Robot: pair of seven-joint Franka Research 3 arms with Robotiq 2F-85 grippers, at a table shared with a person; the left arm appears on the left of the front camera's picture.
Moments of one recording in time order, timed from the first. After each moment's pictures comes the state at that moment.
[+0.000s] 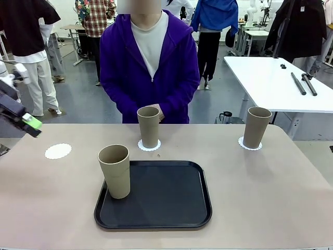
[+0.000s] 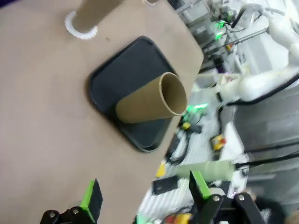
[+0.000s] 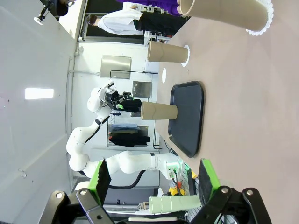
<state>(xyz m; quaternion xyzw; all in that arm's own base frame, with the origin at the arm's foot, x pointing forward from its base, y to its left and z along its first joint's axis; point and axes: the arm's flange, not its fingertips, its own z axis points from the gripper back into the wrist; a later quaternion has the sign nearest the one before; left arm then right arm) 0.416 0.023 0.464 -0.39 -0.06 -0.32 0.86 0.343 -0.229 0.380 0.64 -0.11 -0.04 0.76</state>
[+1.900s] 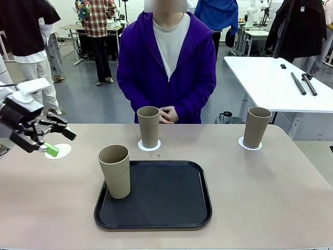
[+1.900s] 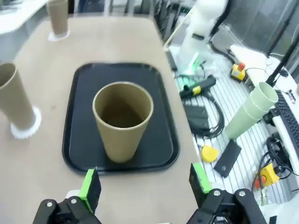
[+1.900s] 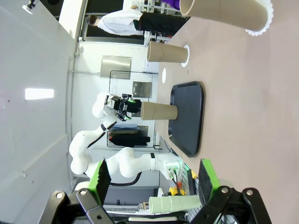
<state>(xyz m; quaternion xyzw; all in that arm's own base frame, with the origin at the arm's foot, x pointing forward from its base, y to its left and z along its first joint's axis) 0.385 -0.035 0.423 -0.39 -0.27 -0.63 0.61 0.343 -0.230 0.380 0.64 -0.11 -0.04 0.76</state>
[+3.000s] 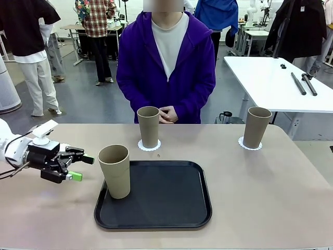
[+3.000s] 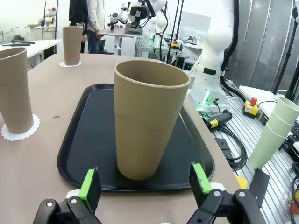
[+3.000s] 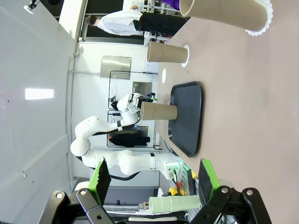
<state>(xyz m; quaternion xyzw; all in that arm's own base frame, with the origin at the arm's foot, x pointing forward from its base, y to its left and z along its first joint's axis) 0.398 -0.043 0.268 -0.48 -0.37 -0.55 0.57 0.343 -0.230 0.380 0.64 -0.11 -0.04 0.76</state>
